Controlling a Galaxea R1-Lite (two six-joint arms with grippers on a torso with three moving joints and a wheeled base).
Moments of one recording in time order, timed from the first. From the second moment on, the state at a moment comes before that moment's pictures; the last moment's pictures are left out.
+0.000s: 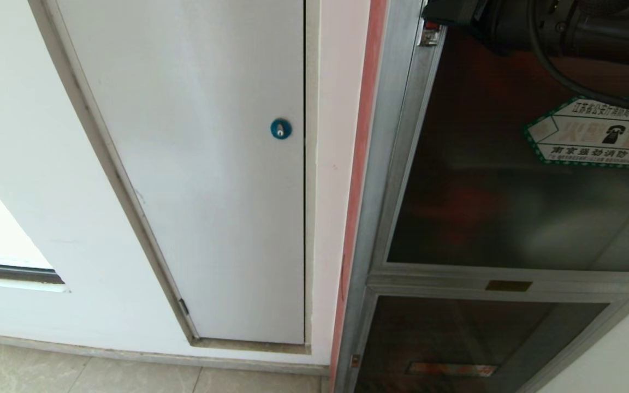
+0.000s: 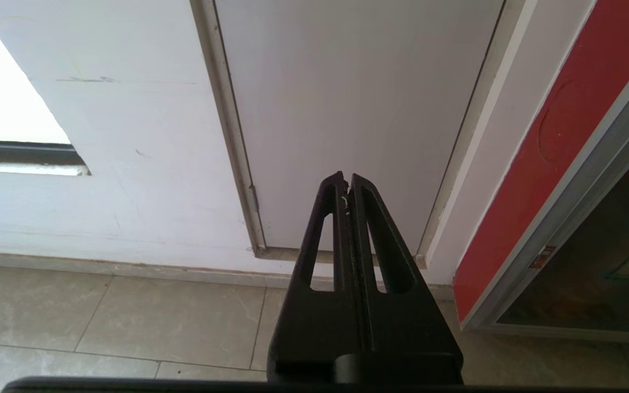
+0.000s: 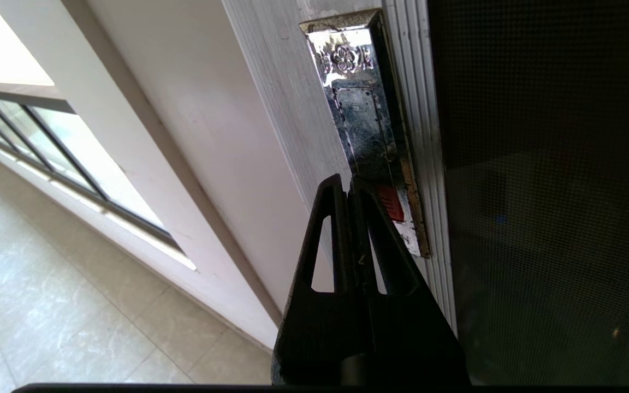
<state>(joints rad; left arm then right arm) -0.01 0.00 0.00 0.01 0.00 -0.01 0.39 1.75 -1.90 0.00 0.15 0.26</state>
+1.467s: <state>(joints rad) -0.01 0.00 0.00 0.01 0.00 -0.01 0.36 1.75 -1.86 0.01 0.13 0.27</state>
